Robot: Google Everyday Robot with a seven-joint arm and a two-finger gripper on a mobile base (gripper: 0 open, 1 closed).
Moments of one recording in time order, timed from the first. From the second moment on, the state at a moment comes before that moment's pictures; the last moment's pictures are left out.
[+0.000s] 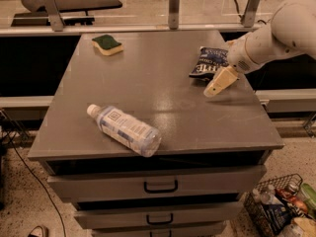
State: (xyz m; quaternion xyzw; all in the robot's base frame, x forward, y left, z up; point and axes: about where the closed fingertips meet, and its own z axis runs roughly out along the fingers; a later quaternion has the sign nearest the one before) arm 0.686 -0.197 0.869 -0.52 0.77 0.00 0.37
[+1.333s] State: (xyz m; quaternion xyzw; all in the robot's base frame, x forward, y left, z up) arm 0.698 -0.192 0.902 -0.52 0.74 0.00 0.43
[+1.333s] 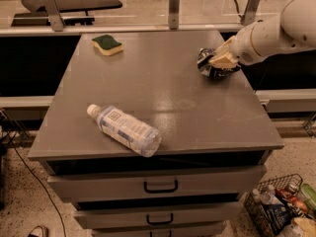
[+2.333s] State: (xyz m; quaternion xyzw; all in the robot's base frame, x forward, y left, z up) arm 0.674 -0.172 0.939 -0.55 0.71 -0.02 0.43
